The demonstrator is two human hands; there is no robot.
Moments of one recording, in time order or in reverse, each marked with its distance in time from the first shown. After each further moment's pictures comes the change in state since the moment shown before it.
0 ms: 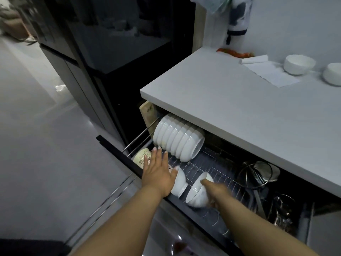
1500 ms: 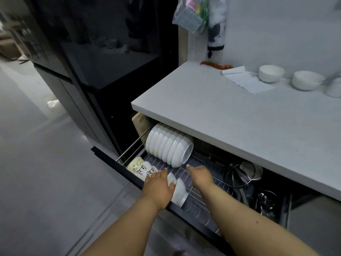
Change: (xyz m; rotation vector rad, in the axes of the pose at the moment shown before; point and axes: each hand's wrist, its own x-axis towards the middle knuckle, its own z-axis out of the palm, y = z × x) left_hand -0.036 0.026 -0.011 -0.162 -0.140 0.050; right_hand -0.021 -0.047 0.004 -0.216 -0.038 -0.375
